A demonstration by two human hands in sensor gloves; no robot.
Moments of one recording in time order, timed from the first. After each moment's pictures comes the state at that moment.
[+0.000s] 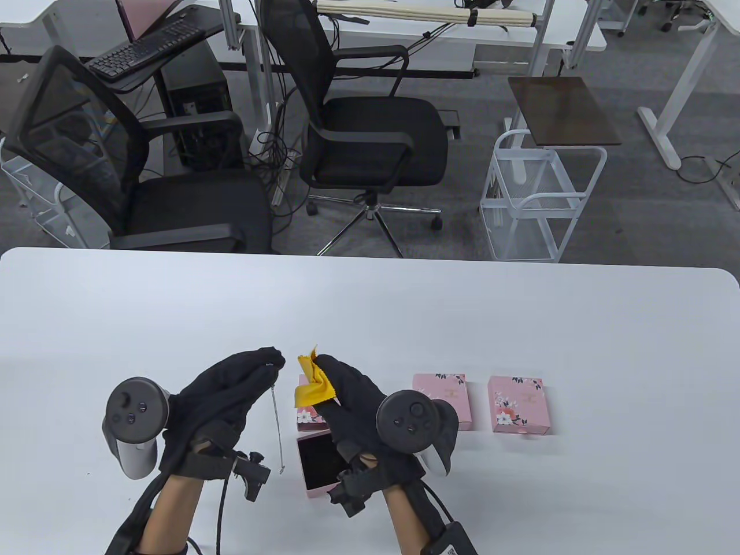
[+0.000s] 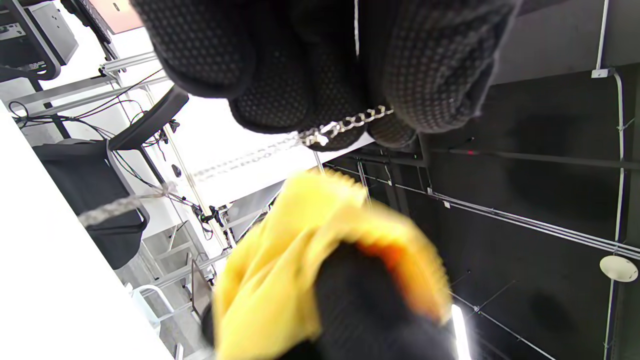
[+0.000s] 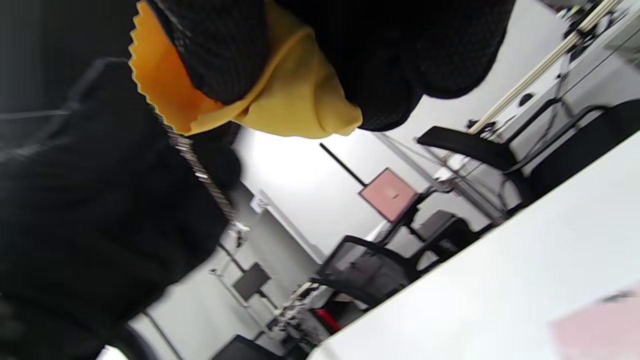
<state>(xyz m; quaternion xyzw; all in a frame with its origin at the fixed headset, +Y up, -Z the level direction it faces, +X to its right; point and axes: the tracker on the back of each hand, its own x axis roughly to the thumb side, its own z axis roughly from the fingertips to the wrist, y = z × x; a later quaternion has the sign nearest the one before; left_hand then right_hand) -0.239 -0.601 -0.291 0.13 -0.12 0.57 0.81 0.011 -0.610 -0.300 0.24 -0.09 0.84 0.48</state>
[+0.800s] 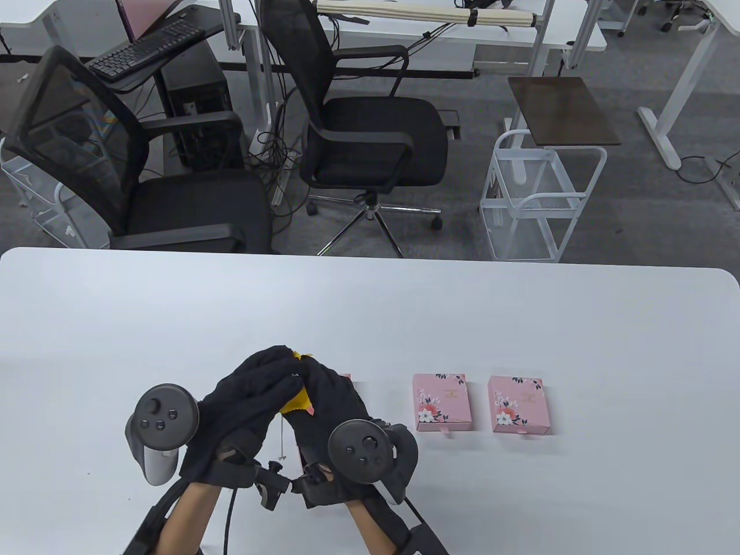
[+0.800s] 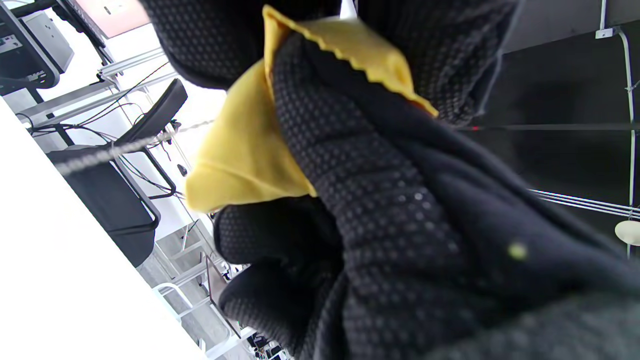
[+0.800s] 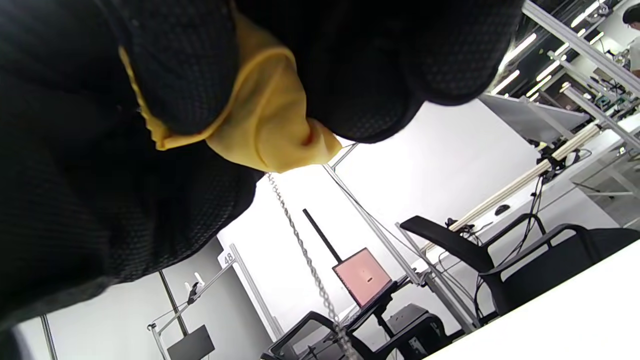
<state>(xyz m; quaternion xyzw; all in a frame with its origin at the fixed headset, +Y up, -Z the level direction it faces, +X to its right) -0.214 -0.602 -0.283 0.14 -0.12 0.52 0.83 -0.023 -0.614 -0.276 0.16 -0.23 0.87 0.40</state>
